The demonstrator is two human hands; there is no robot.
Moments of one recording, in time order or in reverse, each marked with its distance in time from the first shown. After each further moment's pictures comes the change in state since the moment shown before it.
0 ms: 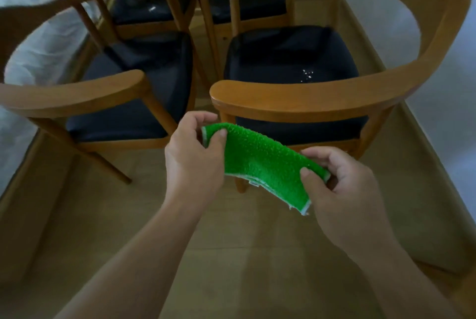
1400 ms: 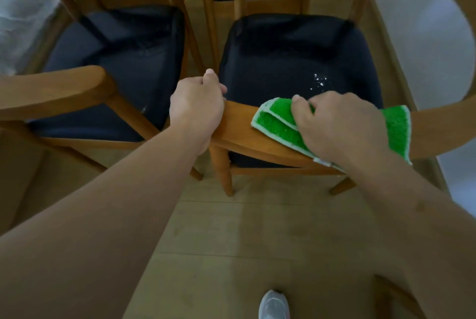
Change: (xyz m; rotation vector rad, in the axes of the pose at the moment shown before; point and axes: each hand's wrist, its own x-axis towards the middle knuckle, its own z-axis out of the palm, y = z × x) left_hand 0.156 -0.008 0.091 -0.087 -0.008 -0.487; right_hand 0.201 0.011 0.021 -0.910 -0.106 -0.091
